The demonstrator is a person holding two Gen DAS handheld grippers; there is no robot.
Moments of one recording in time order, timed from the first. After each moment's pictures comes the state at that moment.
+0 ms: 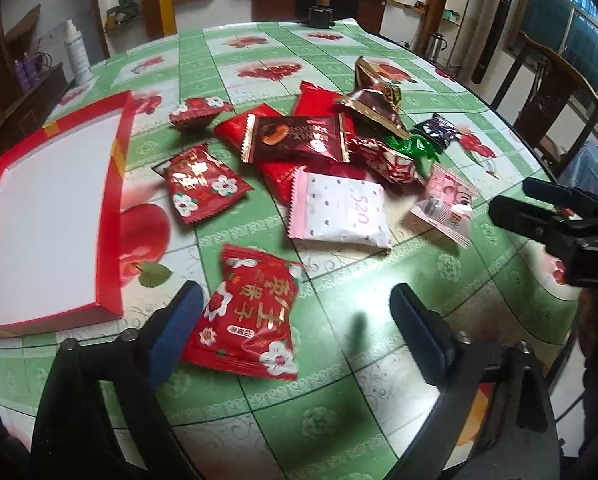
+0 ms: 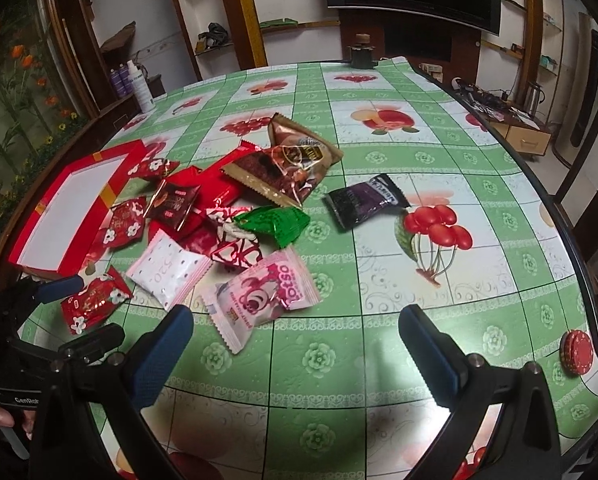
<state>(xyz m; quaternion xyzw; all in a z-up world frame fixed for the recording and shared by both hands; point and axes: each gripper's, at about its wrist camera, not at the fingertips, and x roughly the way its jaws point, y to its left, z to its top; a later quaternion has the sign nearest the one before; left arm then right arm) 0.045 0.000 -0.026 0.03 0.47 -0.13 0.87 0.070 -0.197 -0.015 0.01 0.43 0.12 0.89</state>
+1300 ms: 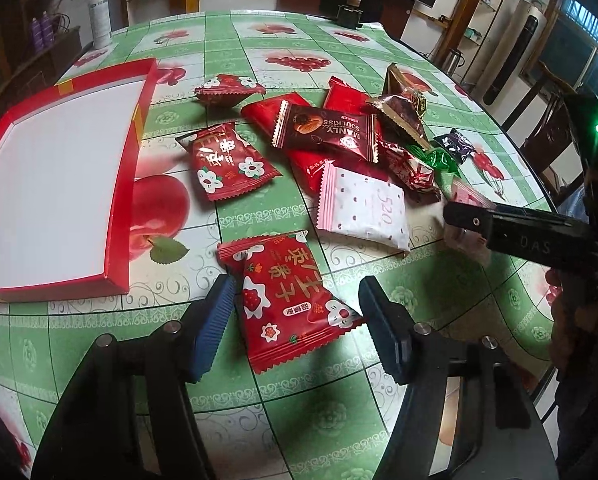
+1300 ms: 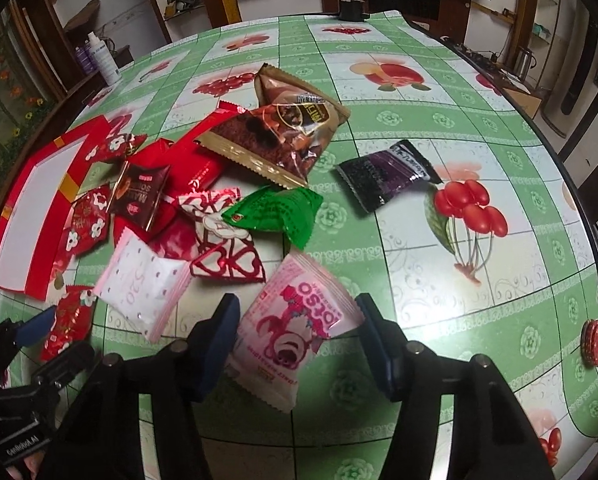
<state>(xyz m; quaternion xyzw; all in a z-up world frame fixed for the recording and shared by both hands) 0.047 0.021 -0.031 -0.03 0.49 -0.11 0.86 0.110 -0.173 -0.040 0.02 0.51 0.08 0.86</state>
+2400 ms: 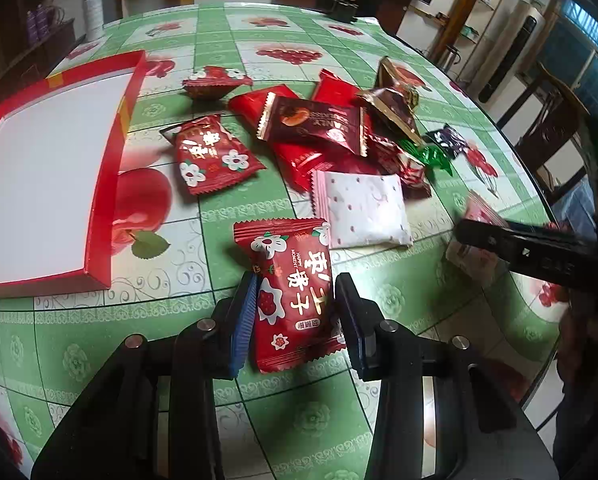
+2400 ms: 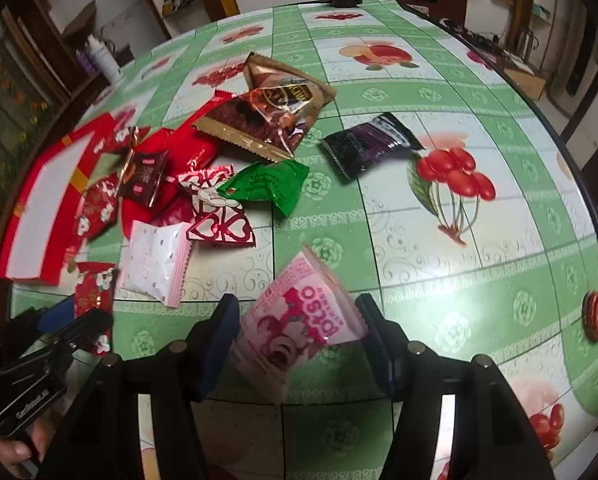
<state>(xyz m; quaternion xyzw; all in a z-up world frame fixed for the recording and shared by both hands) 0.048 0.015 -0.033 -0.04 0.50 -0.12 0.86 0.099 -0.186 -0.038 0.03 0.53 0.09 0.84</state>
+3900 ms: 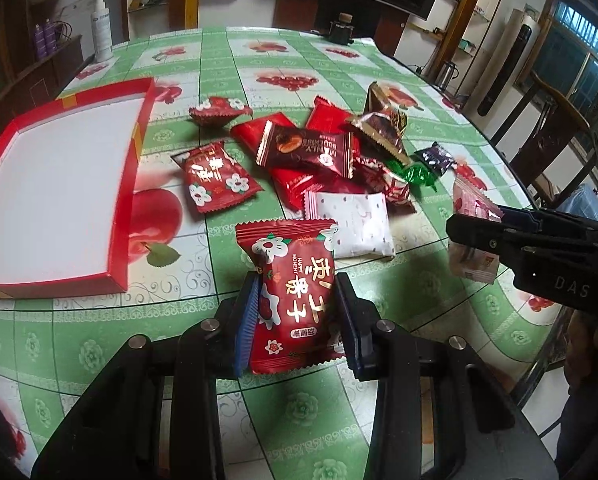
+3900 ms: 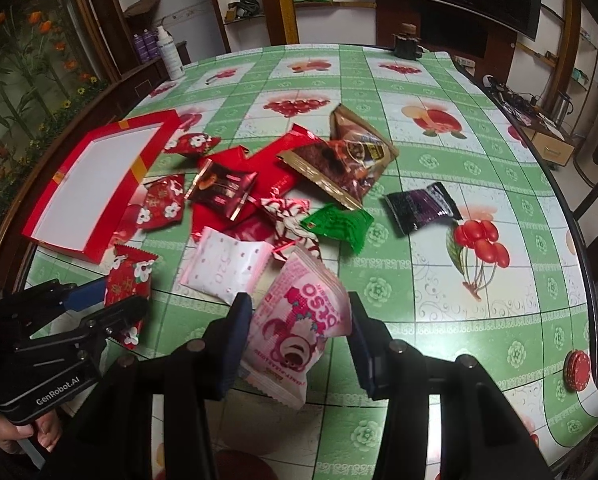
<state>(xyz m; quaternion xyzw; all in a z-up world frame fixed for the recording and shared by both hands) 0.033 0.014 -0.011 -0.04 0.47 -0.11 0.88 0.076 -0.155 0.002 -0.02 0.47 0.16 0.87</state>
